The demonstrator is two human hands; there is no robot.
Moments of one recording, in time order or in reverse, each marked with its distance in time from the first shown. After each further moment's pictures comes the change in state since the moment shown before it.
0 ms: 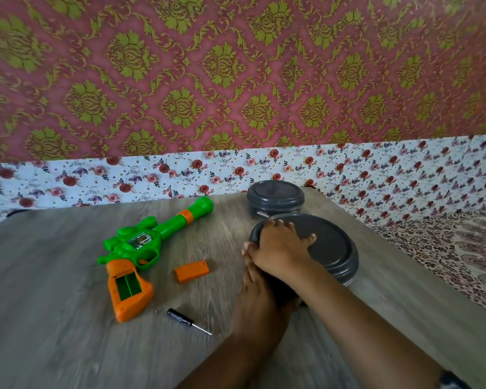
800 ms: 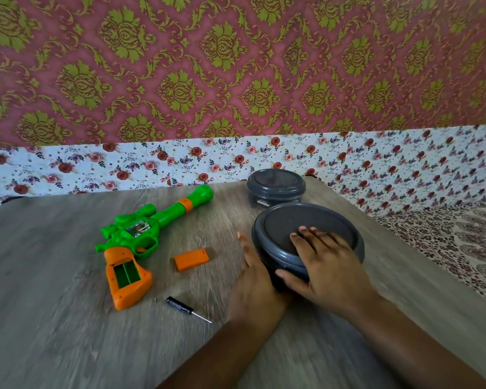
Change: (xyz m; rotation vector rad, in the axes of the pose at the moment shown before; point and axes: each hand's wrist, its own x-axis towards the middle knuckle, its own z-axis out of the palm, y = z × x) left_hand 0.001 0.000 -0.002 -0.044 0.067 -0.057; right_hand -0.045 0.080 0.026 -0.286 0.414 -0.338
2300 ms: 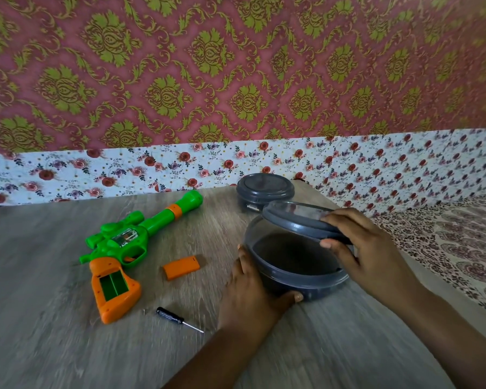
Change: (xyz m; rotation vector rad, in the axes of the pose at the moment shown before) left_hand 0.002 0.001 -0.006 0.110 -0.089 -0.023; right_hand -0.010 0.056 -0.028 0.383 0.297 -0.020
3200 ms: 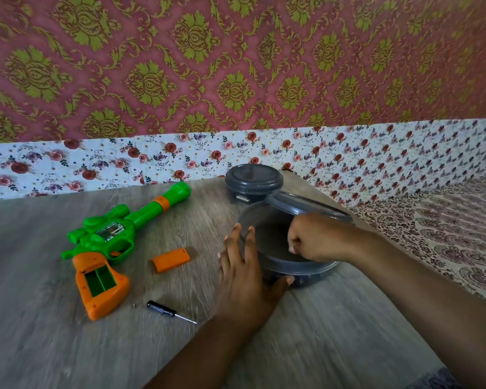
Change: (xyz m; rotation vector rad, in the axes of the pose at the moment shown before) left_hand 0.003 -0.009 0.011 0.036 0.109 0.228; right_hand 0.052 -0.040 0.008 -0.177 -0.798 0.247
